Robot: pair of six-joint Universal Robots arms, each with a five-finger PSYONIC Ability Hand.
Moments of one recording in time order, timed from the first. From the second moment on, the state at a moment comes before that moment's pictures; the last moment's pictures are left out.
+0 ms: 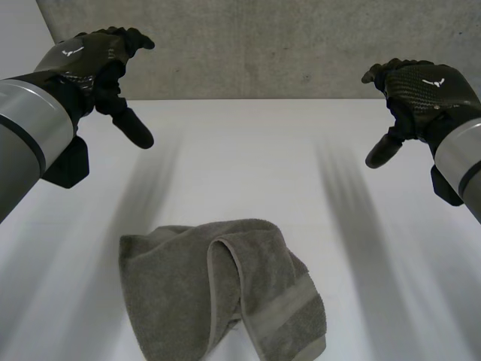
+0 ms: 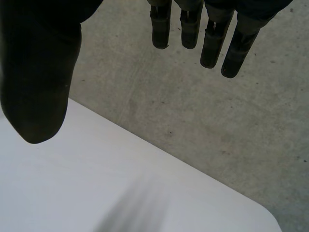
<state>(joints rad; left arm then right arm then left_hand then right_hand) 4.23 -1.66 -1.23 2.83 -1.67 3.07 1.95 -1.50 1.43 0.14 1.59 3.00 0.18 0.18 0.17 0.17 0.04 0.23 0.25 0.24 0.27 0.07</state>
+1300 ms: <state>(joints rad) 4.47 -1.47 -2.24 3.13 -1.25 3.41 2.05 -1.48 2.16 -0.10 0.98 2.47 0.23 0.23 0.23 0.23 0.06 0.23 0.25 0.24 0.27 0.07</state>
